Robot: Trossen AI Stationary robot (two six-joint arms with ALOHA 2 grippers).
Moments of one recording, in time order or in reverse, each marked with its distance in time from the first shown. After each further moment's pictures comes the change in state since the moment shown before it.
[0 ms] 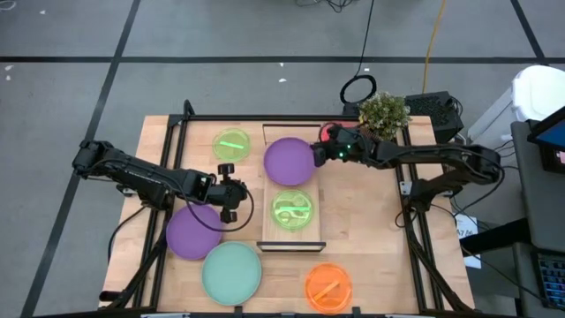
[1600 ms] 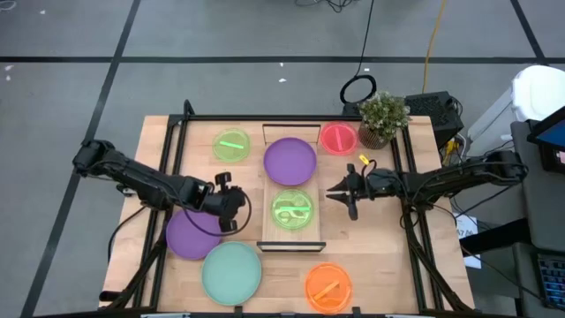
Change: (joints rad) left arm -0.109 0.000 0.000 0.009 0.038 -0.242; right arm 0.362 -0.320 -0.488 0.321 -0.111 -0.420
